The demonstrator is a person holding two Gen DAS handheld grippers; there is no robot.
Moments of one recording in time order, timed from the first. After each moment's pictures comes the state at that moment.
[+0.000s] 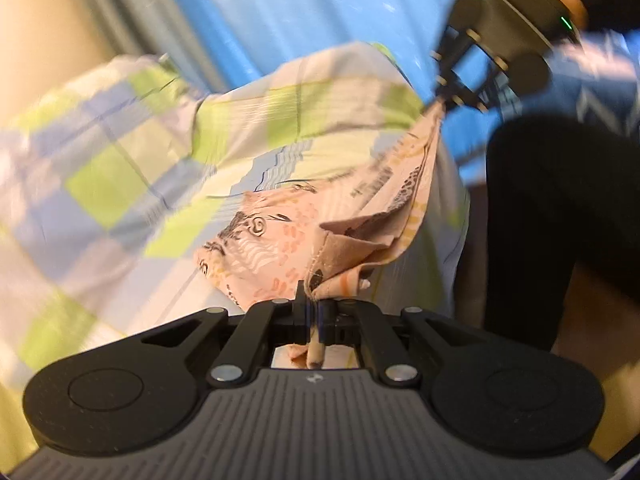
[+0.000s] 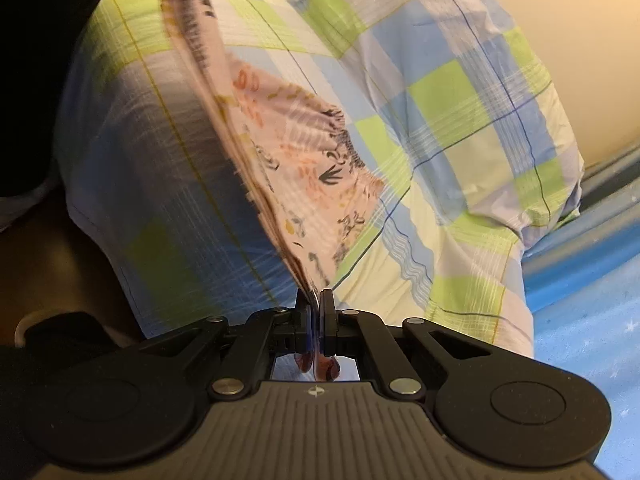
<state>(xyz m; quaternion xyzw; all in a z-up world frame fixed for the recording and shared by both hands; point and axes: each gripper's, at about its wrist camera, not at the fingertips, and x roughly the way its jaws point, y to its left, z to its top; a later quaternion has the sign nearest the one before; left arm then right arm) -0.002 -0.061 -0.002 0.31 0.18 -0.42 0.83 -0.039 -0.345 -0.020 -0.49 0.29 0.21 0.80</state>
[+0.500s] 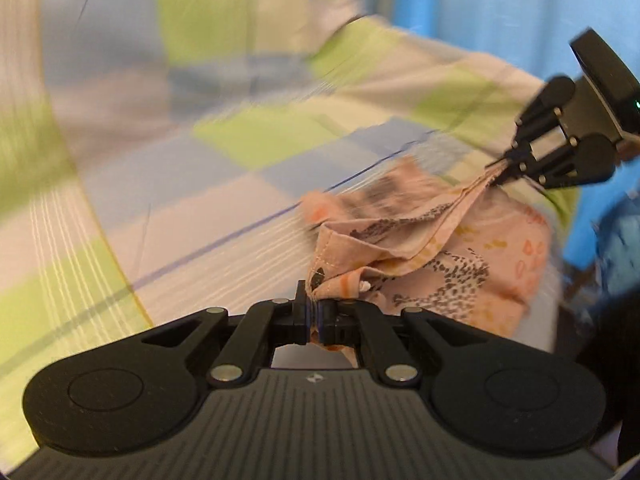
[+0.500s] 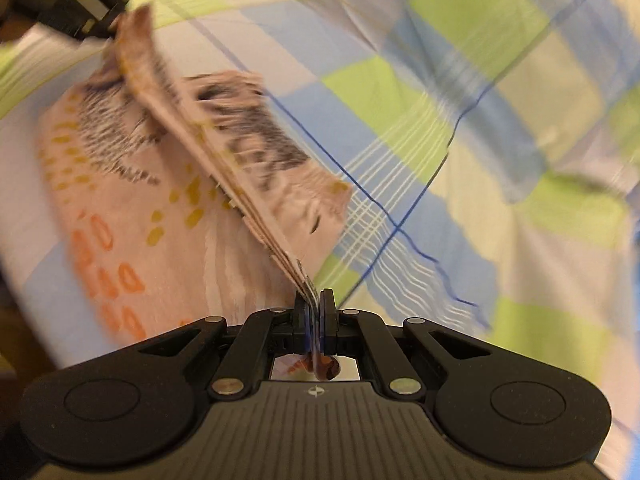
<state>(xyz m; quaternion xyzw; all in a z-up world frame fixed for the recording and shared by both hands) 0.236 -0.062 -0.070 0.06 0.36 -0.33 0.87 0.235 -0.350 -0.071 -0.34 0.44 0.28 0.79</state>
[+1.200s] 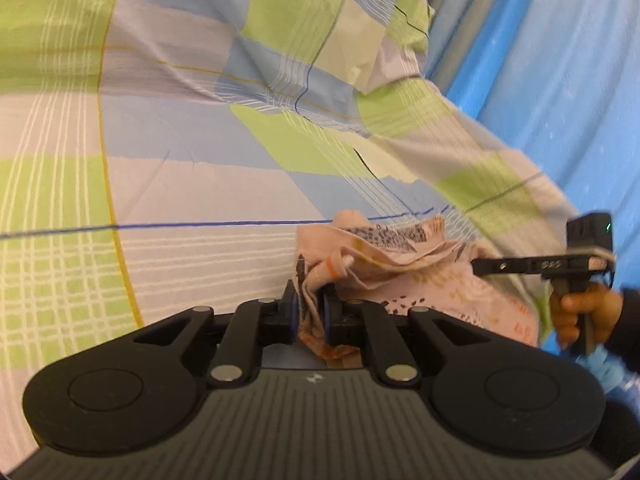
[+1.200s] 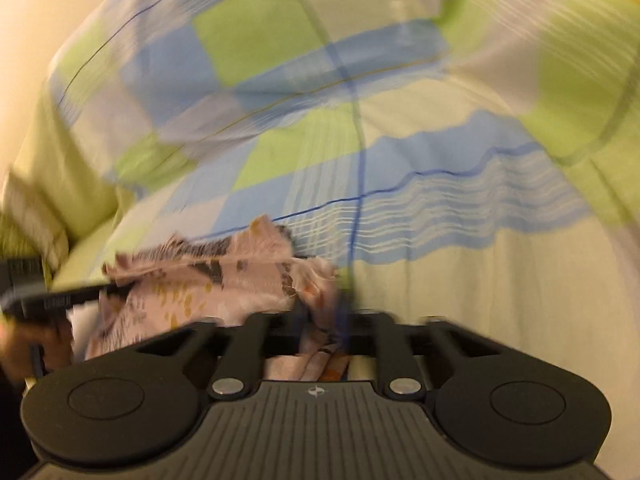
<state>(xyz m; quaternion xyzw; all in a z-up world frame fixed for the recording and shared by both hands) 0.249 -0.032 -0.100 -0.13 0.34 -0.33 0.87 0.241 -0.465 -0.116 0.18 0.40 0.24 0.87</state>
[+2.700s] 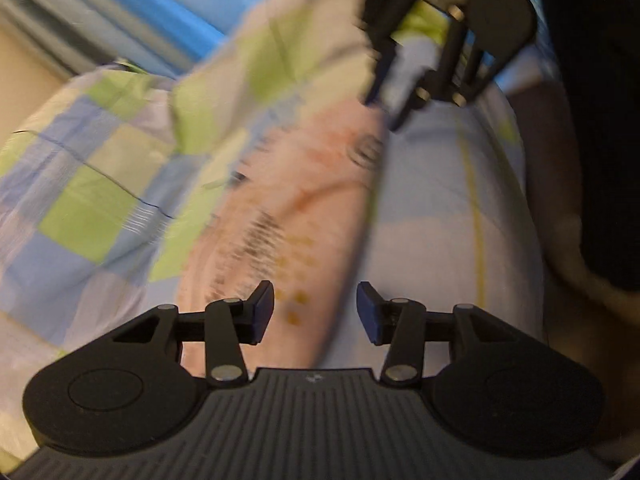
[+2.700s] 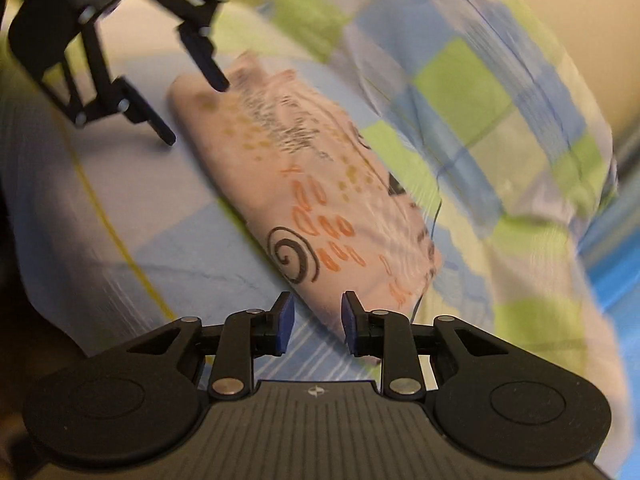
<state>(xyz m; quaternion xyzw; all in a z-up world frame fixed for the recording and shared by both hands) 0.069 -0.150 -0.110 0.51 0.13 -0.38 0.77 0.059 -0.296 -0.139 -0.46 0.25 0.19 0.83</state>
